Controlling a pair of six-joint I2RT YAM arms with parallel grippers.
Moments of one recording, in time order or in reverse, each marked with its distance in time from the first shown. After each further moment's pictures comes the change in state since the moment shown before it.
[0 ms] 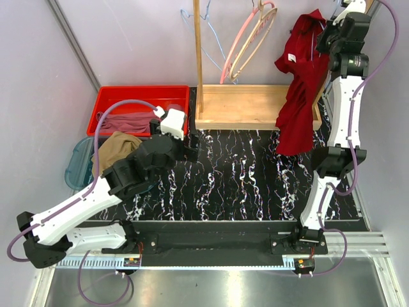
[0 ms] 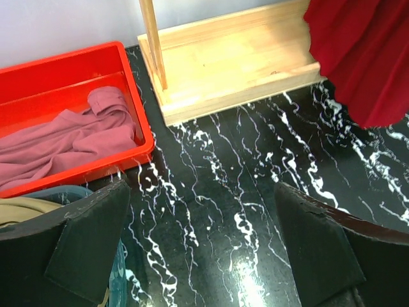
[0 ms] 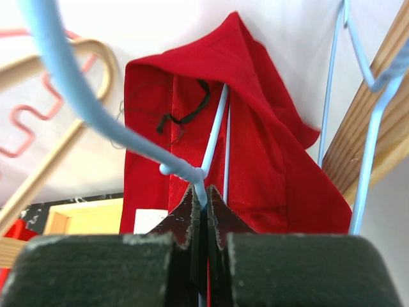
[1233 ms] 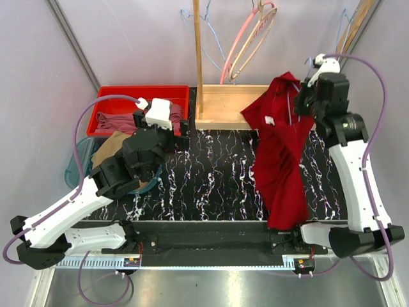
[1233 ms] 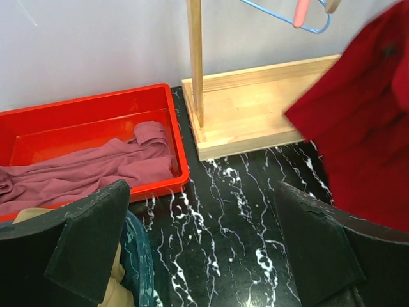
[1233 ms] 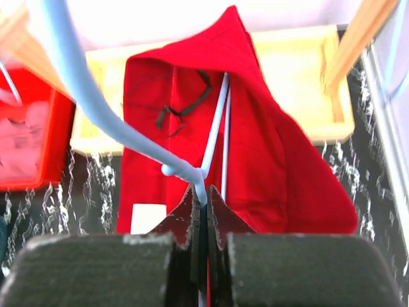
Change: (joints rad) left arm 0.000 -0.008 0.109 0.021 -0.151 0.087; right arm 0.298 -0.869 -1.070 -0.075 0.212 0.072
